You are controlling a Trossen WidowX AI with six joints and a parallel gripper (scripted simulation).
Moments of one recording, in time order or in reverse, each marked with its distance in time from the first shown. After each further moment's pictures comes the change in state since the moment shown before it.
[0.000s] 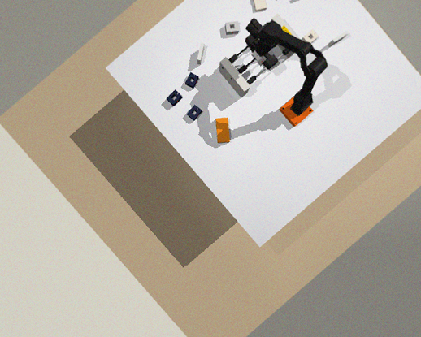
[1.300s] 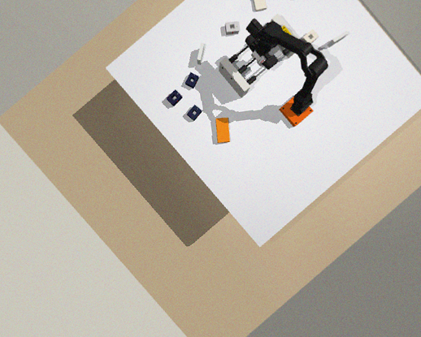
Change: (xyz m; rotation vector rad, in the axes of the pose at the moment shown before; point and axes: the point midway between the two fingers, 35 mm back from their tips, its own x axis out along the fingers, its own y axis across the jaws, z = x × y) arm -0.001 0.000 0.000 -0.001 0.001 0.016
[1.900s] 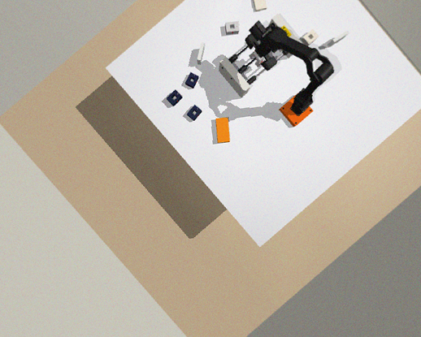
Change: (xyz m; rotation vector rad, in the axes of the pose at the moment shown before) arm -0.009 0.005 -0.007 -0.013 0.018 0.162
